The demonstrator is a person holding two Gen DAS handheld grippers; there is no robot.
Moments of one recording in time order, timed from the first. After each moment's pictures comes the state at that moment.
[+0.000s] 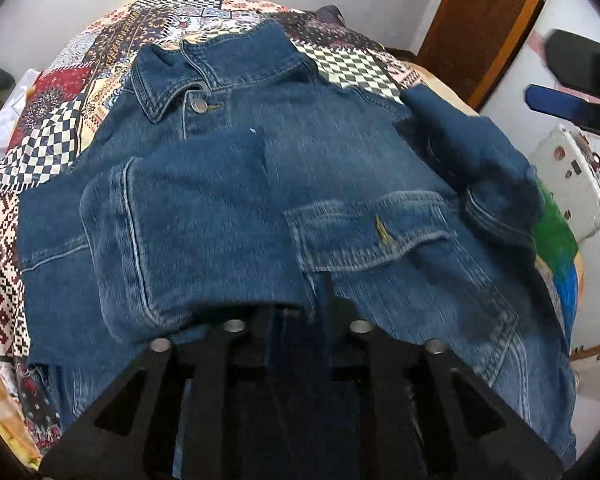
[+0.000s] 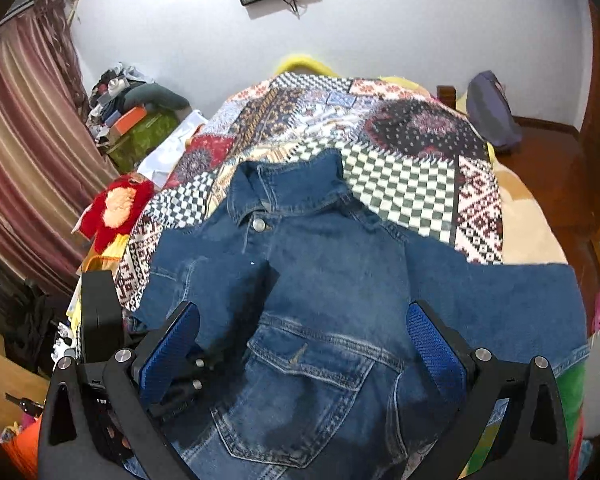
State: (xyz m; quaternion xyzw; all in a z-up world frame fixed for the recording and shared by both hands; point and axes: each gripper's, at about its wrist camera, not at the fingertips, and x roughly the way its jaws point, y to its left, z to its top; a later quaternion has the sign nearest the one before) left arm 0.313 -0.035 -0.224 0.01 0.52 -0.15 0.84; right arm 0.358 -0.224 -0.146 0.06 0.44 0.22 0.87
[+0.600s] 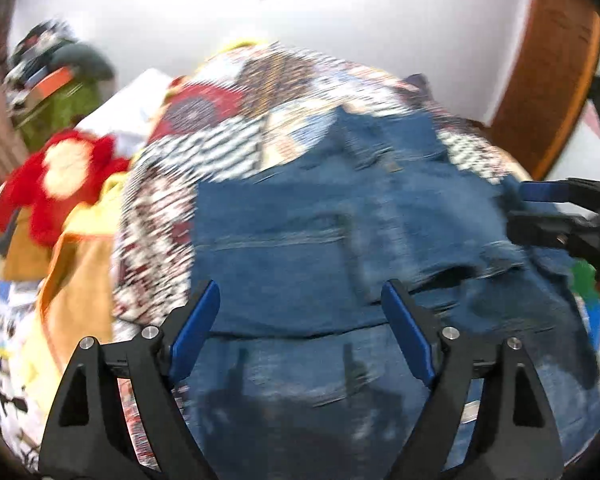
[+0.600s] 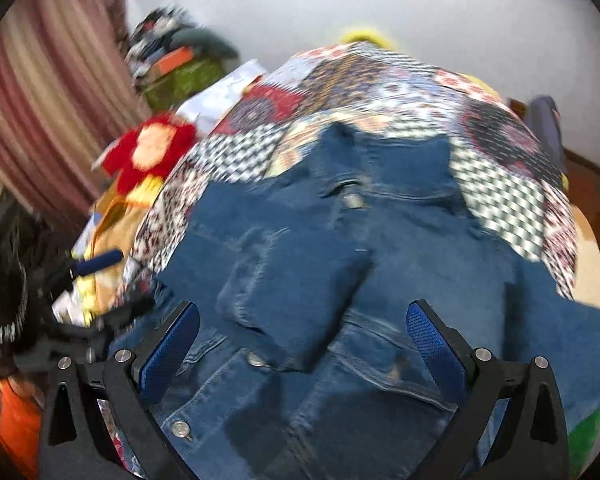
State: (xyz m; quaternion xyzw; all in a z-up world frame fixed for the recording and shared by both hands) left arm 0.258 0.128 -0.167 -0.03 0.43 0.00 0.90; right arm 0.348 -0.080 -0.164 -0.06 0.46 0.30 0.84
